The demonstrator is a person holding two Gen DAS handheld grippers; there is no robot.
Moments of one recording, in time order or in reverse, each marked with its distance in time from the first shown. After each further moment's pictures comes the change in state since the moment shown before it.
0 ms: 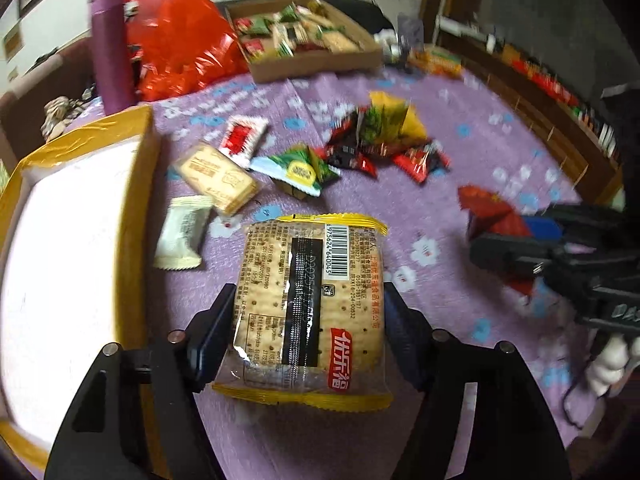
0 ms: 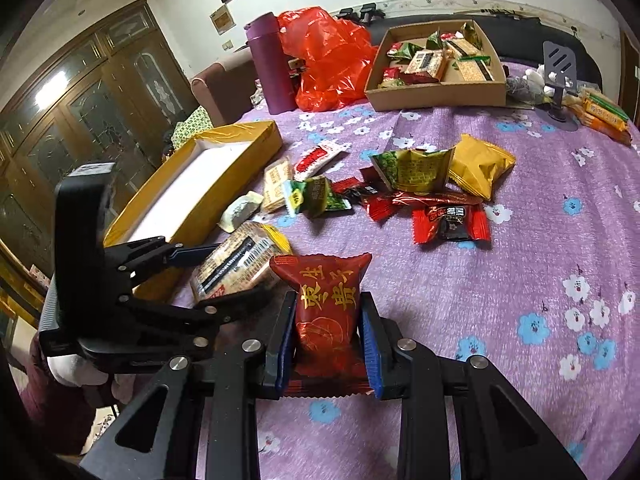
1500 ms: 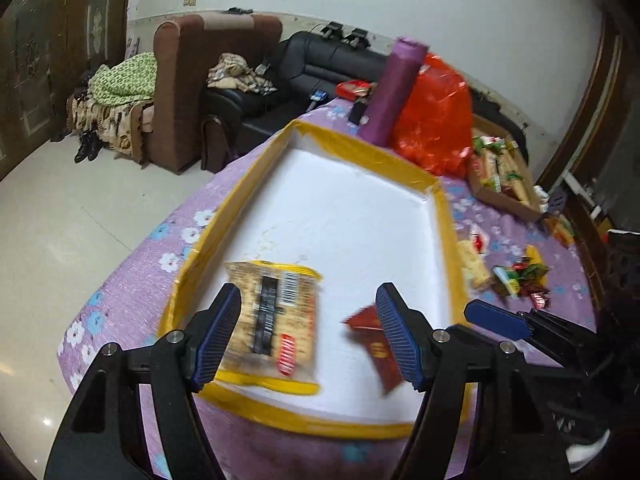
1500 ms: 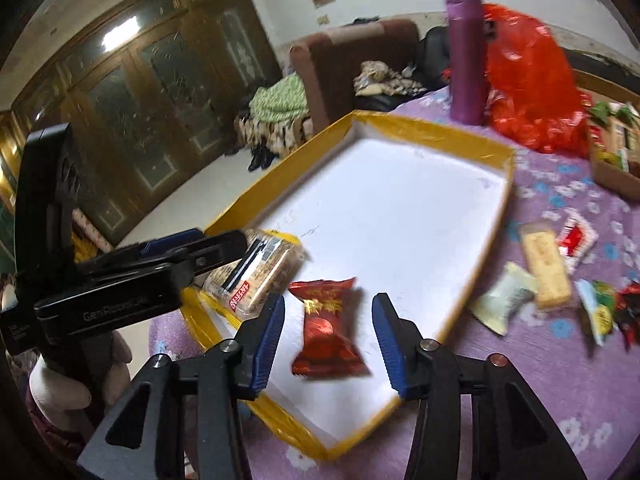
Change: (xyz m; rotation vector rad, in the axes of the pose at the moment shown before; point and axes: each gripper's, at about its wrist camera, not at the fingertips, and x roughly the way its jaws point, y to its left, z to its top) left arm -0.114 0.195 -0.059 -0.509 -0.195 0.247; right arm 0.097 0.196 0.052 -0.196 0.023 0.176
